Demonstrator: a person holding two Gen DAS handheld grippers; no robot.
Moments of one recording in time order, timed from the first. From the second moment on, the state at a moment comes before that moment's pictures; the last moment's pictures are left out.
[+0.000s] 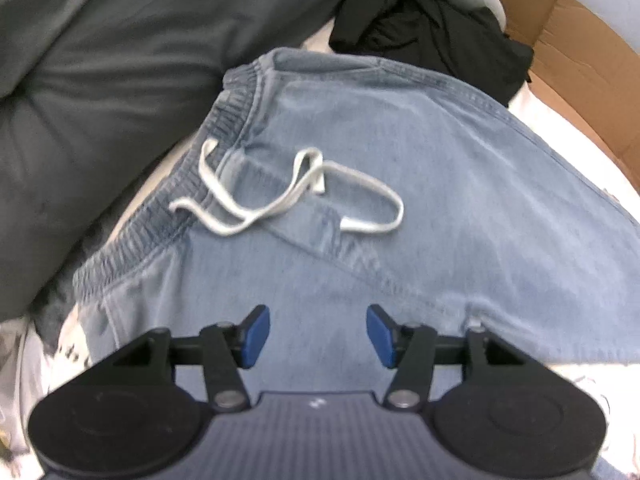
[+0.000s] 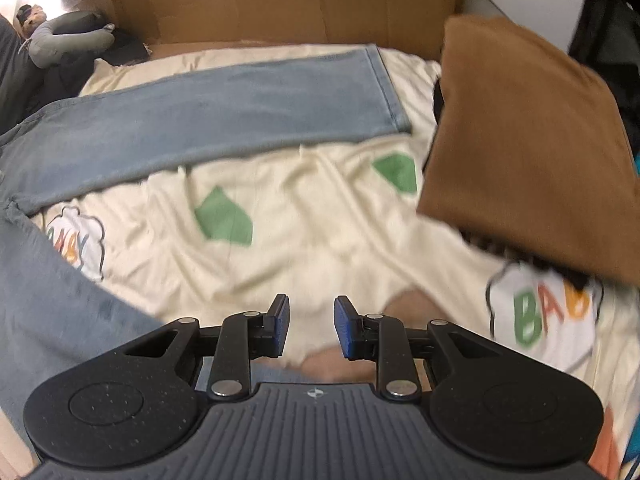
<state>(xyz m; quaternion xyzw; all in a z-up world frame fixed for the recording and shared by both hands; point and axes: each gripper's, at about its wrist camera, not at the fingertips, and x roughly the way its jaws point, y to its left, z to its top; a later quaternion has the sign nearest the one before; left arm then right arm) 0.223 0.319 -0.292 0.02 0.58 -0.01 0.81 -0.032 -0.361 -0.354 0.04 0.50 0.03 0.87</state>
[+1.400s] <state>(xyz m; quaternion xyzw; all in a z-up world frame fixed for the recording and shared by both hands) 0.140 0.359 -0.288 0.02 0.63 0.05 0.78 -0.229 -0.400 -0.432 0.30 0.61 -0.12 0.72</state>
